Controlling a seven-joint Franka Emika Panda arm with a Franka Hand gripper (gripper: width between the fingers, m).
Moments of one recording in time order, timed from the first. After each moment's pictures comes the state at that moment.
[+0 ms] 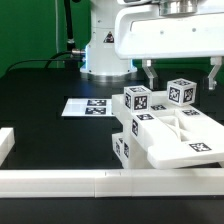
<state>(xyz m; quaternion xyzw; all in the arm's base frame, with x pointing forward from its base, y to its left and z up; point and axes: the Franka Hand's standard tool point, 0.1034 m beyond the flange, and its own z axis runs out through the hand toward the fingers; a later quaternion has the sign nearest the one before) 0.596 0.069 0.128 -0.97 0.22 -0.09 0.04</state>
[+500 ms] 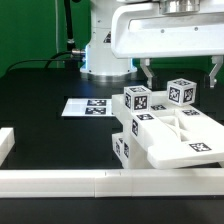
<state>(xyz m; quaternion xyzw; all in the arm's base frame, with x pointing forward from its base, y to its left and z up) 0.587 0.065 0.126 -0.99 0.15 -0.03 0.04</state>
